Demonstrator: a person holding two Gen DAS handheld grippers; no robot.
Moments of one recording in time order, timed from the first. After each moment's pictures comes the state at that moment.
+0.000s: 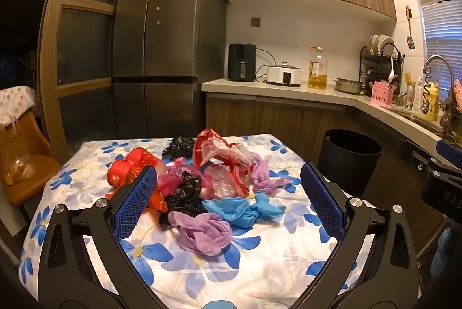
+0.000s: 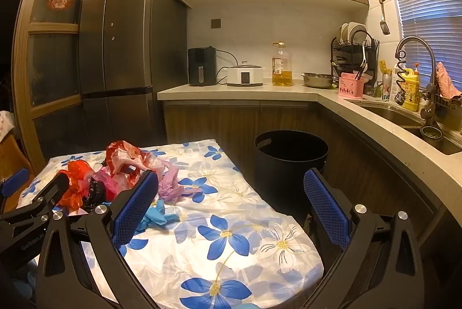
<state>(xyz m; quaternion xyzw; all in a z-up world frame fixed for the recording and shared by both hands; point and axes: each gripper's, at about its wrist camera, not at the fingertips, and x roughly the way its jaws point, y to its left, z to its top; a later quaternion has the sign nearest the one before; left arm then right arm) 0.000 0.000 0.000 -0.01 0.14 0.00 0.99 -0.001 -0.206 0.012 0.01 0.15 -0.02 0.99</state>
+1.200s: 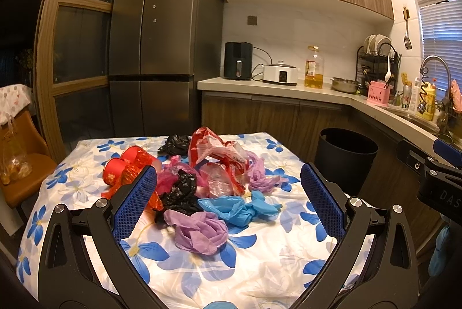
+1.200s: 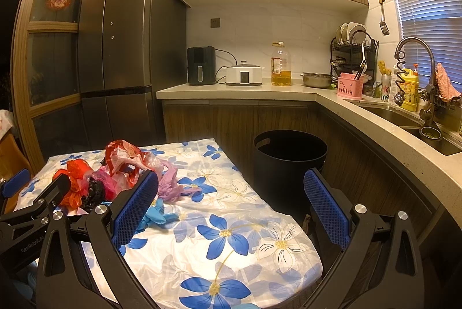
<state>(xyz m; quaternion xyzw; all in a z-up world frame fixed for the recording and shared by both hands) -0.001 0.001 -0.001 -0.02 0.14 0.00 0.99 -0.002 -0.209 0.012 0.01 0.15 -0.02 0.99</state>
